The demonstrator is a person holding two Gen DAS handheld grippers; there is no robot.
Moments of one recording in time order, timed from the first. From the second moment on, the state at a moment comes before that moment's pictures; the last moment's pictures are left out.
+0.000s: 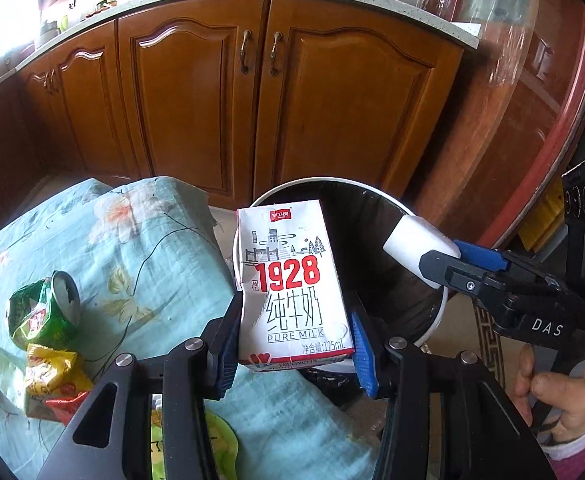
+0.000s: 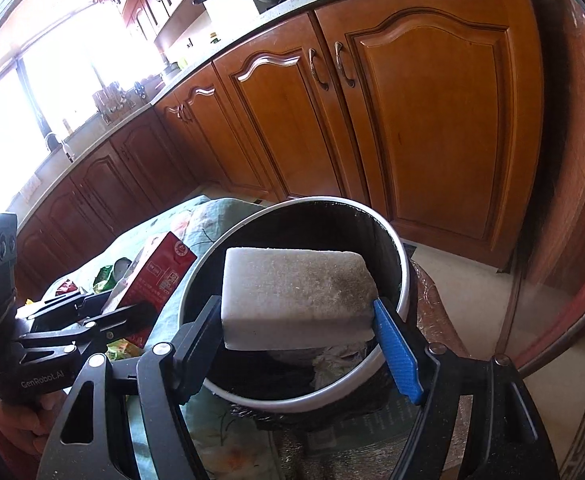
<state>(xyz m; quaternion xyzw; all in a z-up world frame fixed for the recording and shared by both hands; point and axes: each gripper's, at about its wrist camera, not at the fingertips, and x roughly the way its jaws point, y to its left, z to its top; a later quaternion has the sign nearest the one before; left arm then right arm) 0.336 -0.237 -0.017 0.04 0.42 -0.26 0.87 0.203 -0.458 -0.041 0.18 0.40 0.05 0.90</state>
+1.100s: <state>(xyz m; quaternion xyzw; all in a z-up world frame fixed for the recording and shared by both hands) 0.304 -0.192 -0.019 -0.01 0.41 -0.23 0.88 0.186 -0.448 -0.040 0.21 0.39 0.07 0.89</state>
